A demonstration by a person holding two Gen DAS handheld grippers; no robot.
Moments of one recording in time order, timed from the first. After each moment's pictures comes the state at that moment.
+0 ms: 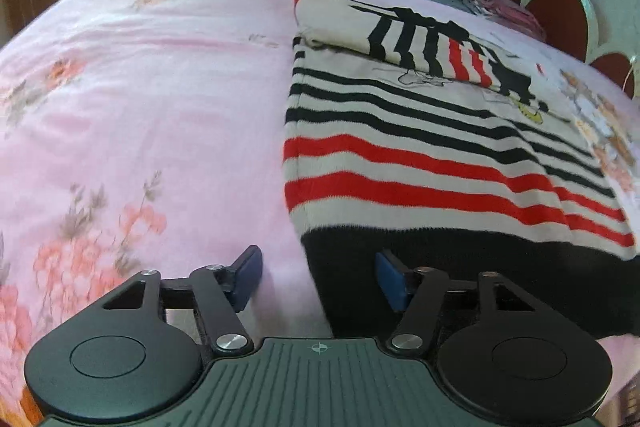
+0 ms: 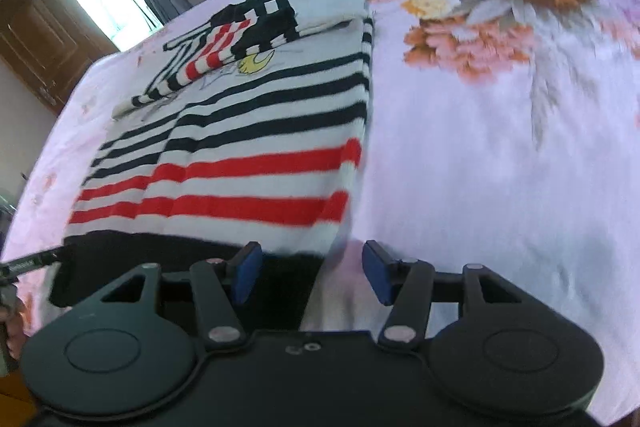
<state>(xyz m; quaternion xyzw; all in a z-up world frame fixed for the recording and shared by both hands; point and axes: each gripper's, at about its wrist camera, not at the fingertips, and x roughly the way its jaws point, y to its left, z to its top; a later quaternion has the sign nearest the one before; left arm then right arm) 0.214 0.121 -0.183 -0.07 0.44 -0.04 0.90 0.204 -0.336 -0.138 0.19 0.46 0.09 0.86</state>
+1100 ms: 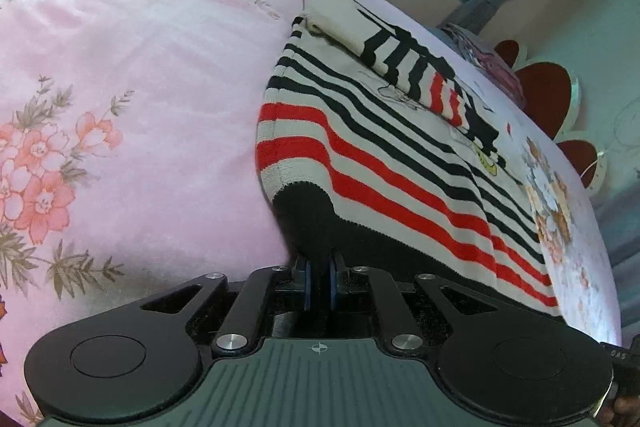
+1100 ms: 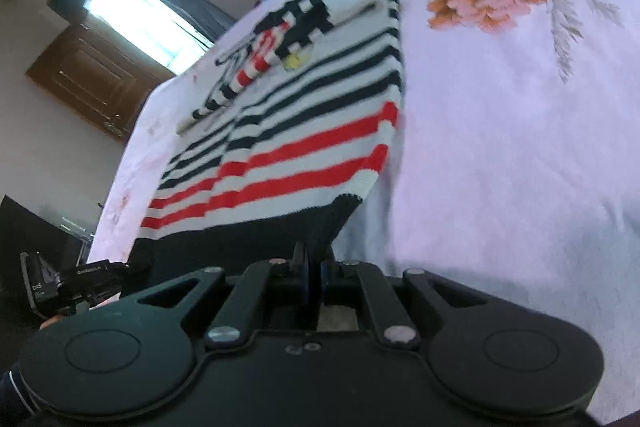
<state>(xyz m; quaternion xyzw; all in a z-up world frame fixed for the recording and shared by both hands) 0.209 0.119 -0.200 -0.24 0.43 -0.07 0.87 0.188 -0.354 -0.148 0.28 0.44 0.17 0.84</state>
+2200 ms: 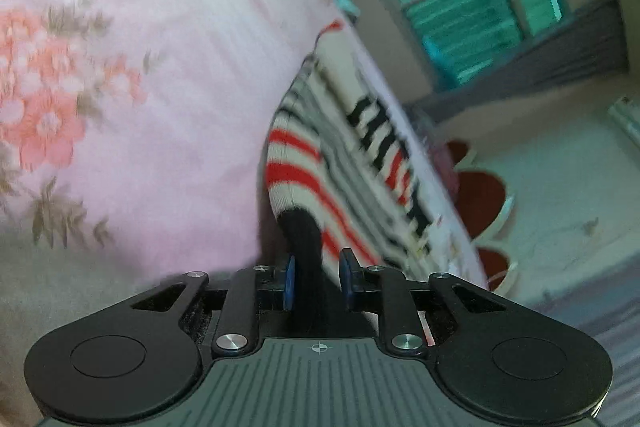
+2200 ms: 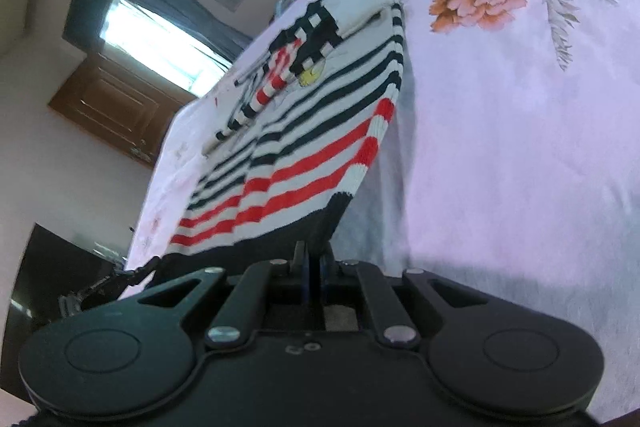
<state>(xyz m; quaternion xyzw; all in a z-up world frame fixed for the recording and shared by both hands) 0.193 0.152 -0.237 -0.45 0.36 -0.10 0.81 0.185 -0.367 -0.158 0.34 0.42 0.17 0.82</state>
